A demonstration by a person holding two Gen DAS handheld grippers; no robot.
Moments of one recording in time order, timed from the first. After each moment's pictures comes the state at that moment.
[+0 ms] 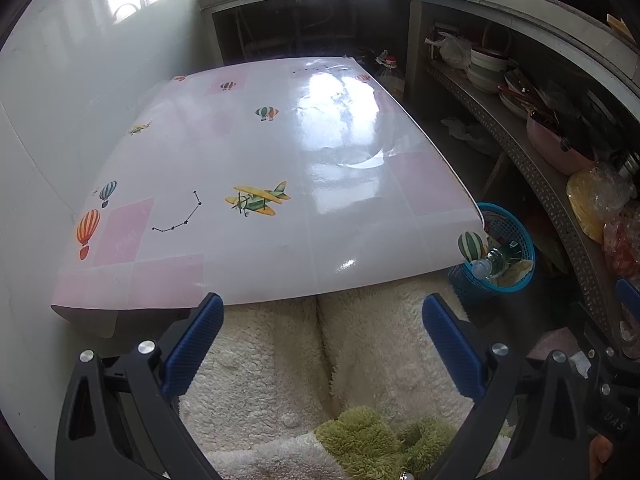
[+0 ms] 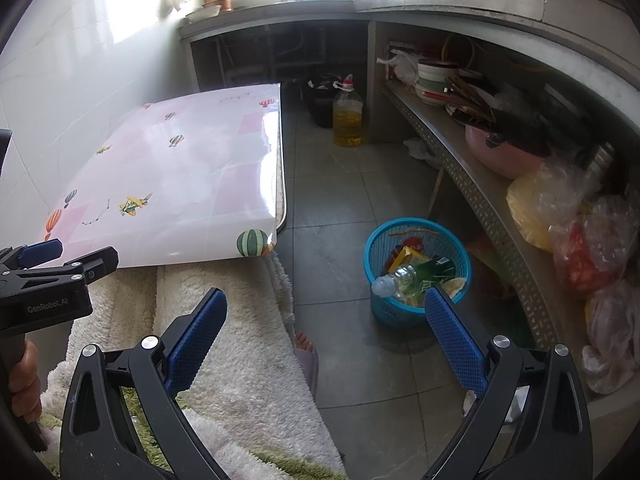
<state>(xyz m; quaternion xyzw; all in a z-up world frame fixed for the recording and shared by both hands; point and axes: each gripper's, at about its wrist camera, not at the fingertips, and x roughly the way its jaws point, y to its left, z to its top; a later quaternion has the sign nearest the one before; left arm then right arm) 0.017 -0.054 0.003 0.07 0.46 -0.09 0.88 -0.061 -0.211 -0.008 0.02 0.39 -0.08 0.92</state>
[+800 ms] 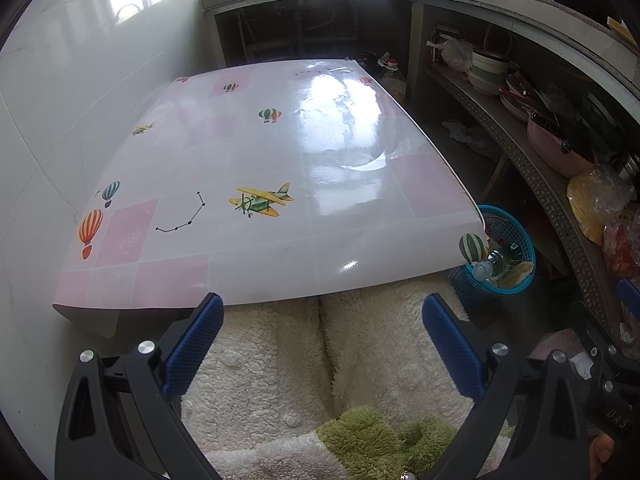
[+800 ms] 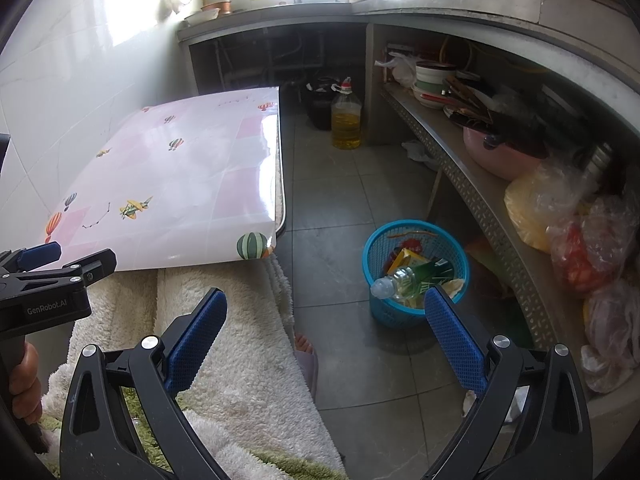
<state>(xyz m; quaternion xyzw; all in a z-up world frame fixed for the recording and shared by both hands) 0.017 -0.052 0.005 0.07 0.46 -0.09 0.88 -0.062 -0.212 -0.008 0.02 0.39 -0.08 0.92</state>
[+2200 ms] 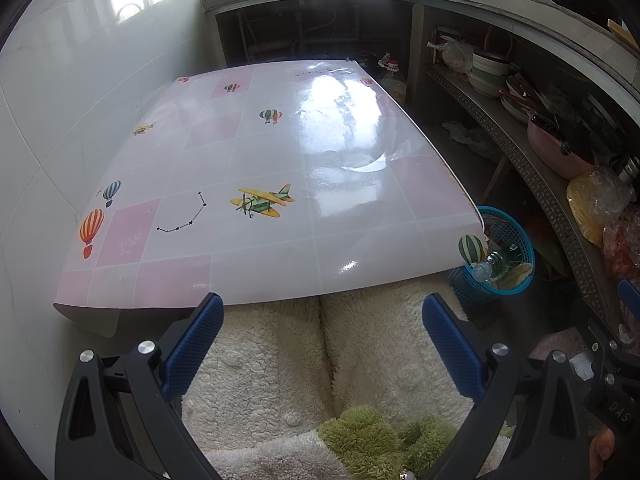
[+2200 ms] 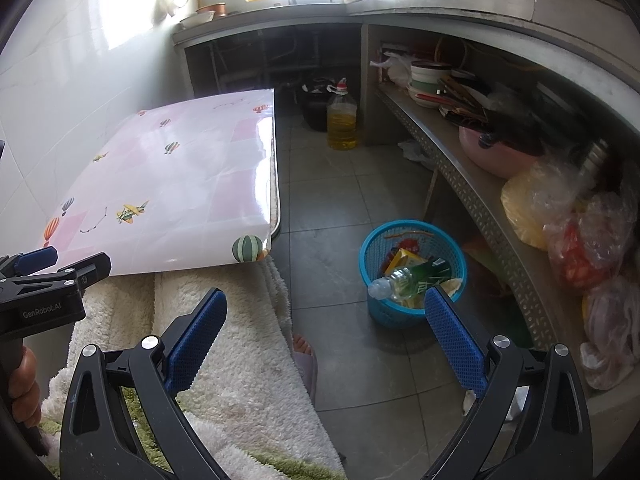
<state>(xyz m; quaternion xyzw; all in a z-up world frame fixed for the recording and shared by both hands) 0.017 -0.051 0.007 0.06 0.46 -0.09 0.88 -0.063 -0.214 -0.004 0.03 0.38 -0.09 0.92</state>
